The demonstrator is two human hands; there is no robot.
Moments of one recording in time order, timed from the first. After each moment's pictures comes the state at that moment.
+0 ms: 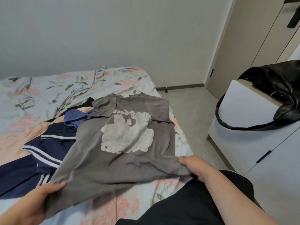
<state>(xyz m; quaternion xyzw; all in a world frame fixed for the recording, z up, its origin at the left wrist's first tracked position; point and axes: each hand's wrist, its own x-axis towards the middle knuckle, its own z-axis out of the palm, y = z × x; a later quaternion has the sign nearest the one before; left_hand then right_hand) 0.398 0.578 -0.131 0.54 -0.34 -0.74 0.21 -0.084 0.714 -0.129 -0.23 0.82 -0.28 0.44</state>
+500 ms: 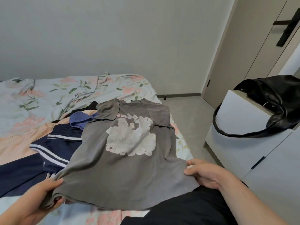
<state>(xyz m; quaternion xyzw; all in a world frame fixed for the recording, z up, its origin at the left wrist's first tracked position) 0.419 0.587 -0.128 0.57 -0.29 -0.72 0.28 -0.067 0.753 -0.074 -0.18 0.68 -0.38 0.60</state>
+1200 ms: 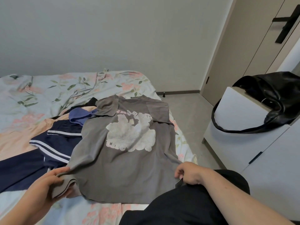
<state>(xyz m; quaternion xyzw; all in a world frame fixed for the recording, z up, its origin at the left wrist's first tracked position) 0.410 0.575 -0.138 0.49 -0.36 -0.71 0.35 -0.047 0.735 -0.109 -0.48 0.79 0.00 0.38</state>
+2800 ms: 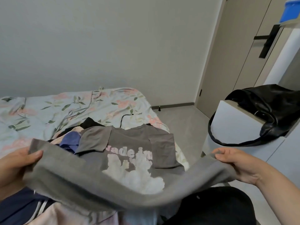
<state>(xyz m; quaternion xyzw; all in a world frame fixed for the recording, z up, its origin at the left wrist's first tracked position) 0.429 0.432 -0.053 0.51 -0.58 -0.54 0.34 -0.127 0.785 0.020 -0.26 0.57 -0.53 0.57</state>
